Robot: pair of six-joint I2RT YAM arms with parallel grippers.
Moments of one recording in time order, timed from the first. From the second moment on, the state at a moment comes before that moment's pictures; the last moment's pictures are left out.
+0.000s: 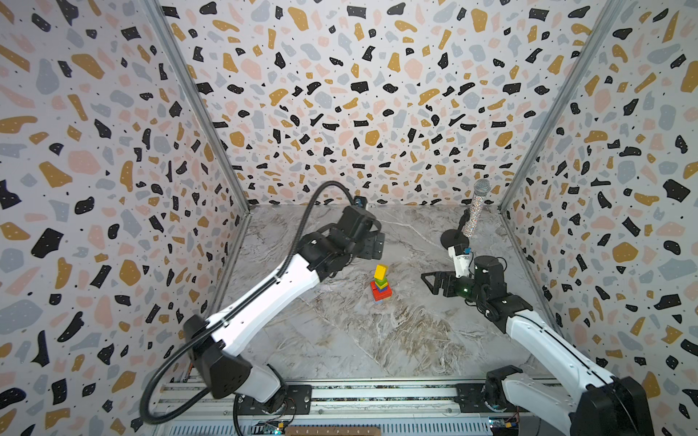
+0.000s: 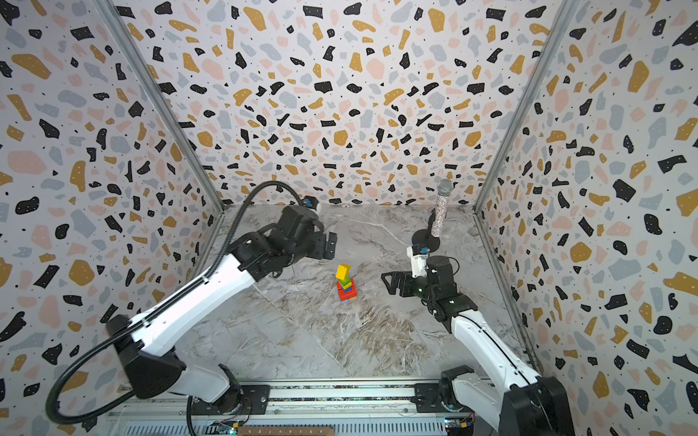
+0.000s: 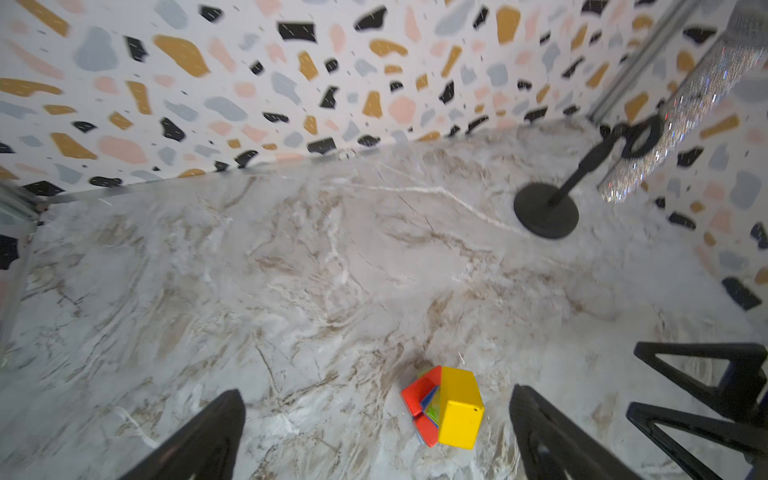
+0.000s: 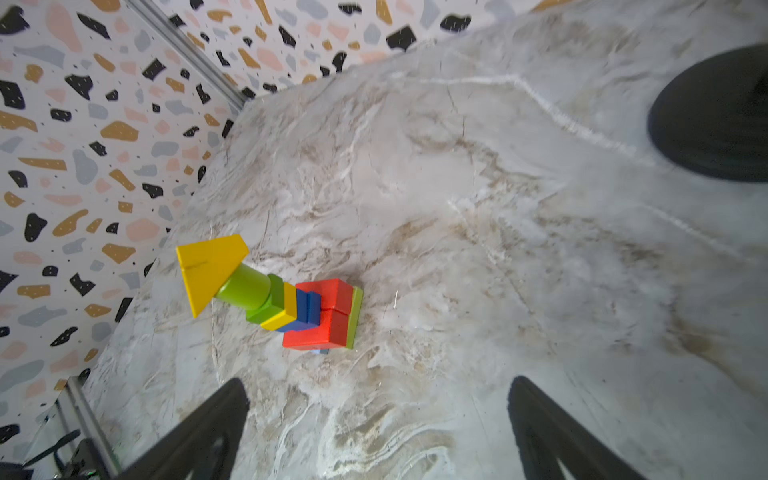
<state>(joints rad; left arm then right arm) -0.70 1.37 1.52 -0.76 -0.36 -0.35 0.29 0.96 0.60 -0.13 -0.36 0.34</state>
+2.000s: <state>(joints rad) -0.08 1.40 0.31 0.77 -0.62 -0.13 0.27 1.57 0.00 1.50 0.33 -0.18</state>
